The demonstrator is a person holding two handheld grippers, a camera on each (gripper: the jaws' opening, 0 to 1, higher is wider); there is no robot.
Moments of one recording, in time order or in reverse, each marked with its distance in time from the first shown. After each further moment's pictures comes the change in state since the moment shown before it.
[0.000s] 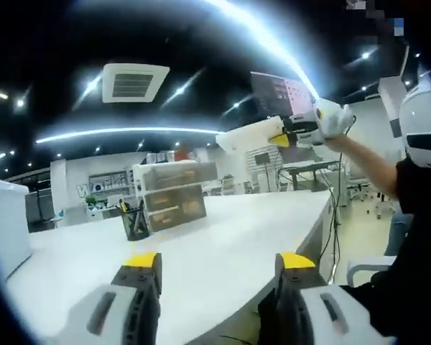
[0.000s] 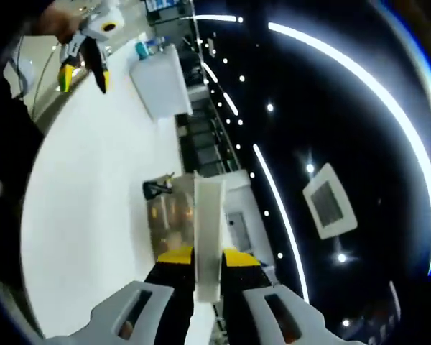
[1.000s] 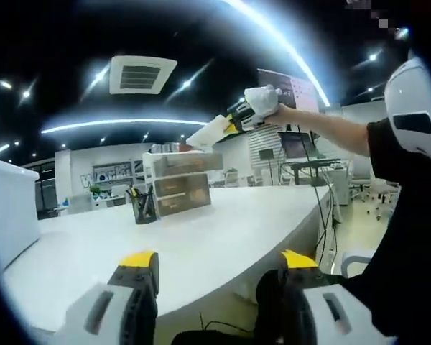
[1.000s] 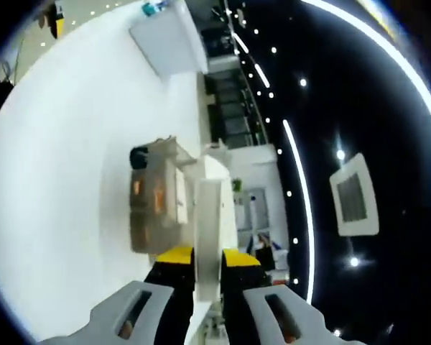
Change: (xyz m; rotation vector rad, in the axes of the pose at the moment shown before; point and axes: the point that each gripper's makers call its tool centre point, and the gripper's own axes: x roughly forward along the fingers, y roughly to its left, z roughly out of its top) left arm -0.042 0.006 -0.021 -0.035 0.033 0.025; right arm 0.147 -0.042 -0.005 -0.175 0.203 0.187
